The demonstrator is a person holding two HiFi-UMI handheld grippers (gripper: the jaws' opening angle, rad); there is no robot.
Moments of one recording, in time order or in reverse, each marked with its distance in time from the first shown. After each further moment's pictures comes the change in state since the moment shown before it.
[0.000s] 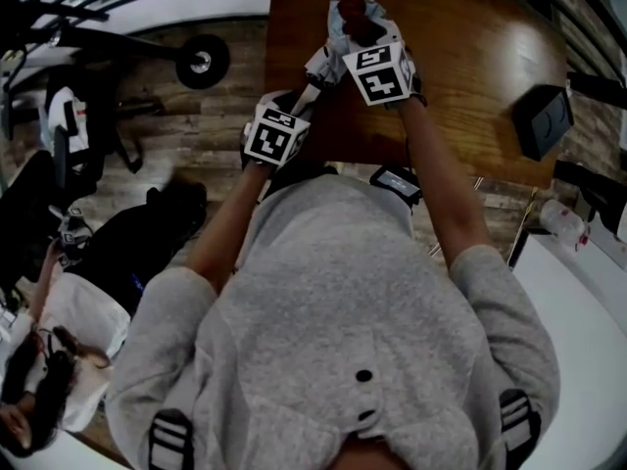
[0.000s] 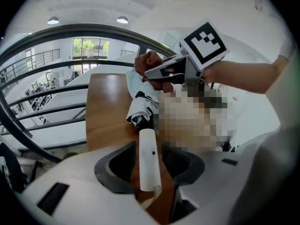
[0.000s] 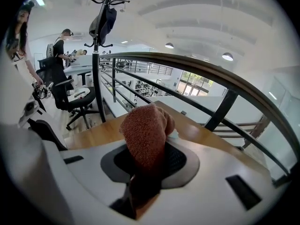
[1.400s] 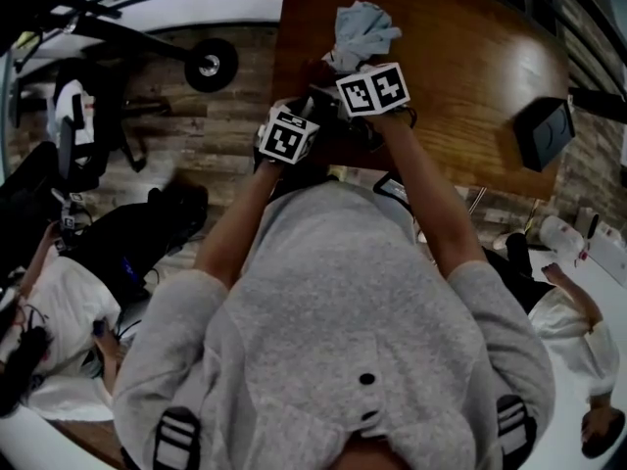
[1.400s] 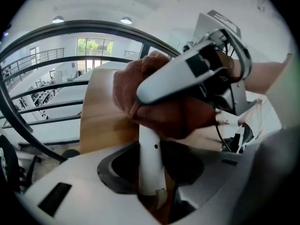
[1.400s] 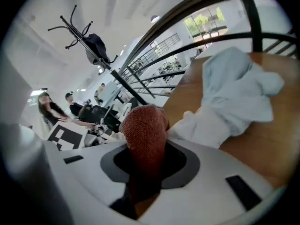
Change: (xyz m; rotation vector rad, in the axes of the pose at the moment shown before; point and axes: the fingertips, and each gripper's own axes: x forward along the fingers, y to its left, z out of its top) left arm 0.020 -0.003 -0.018 -0.036 -0.015 0.018; right arm -0.025 0.143 -0.027 0.506 0.174 0.705
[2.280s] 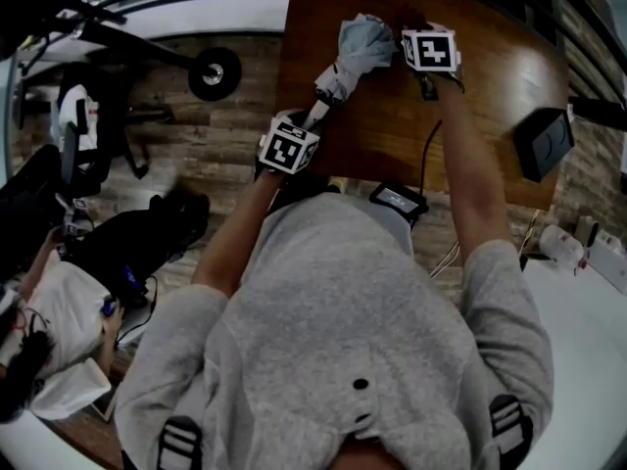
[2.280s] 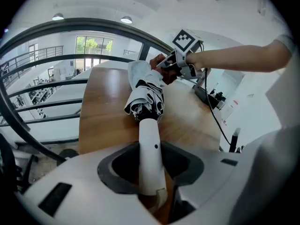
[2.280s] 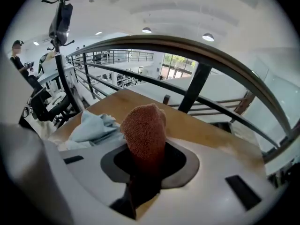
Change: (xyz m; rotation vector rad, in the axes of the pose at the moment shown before) left arm 0.003 0.003 -0.002 -0.001 -0.003 -0.025; right arm -0.146 -0.198 0.114 -0.233 -0.135 -0.830
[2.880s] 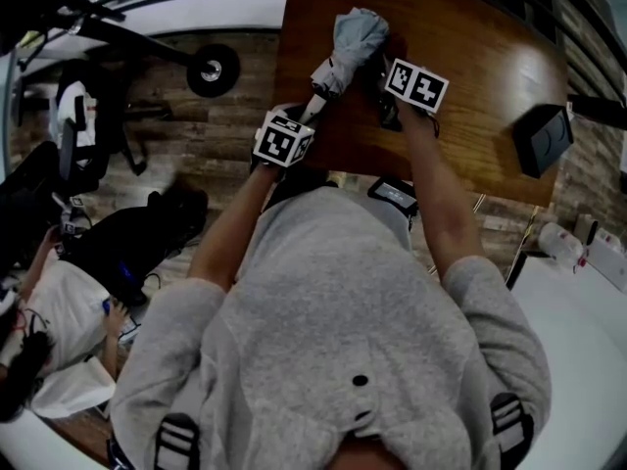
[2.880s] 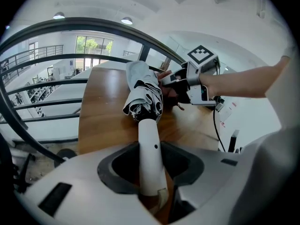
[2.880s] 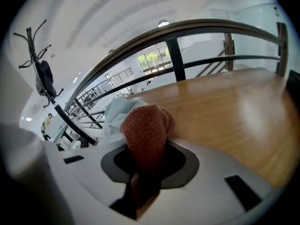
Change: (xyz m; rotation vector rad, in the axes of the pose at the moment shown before) left arm -0.001 -0.003 0.000 -0.011 -0.016 -0.027; right arm -0.013 0.062 -0.076 0.592 -0.086 0.147
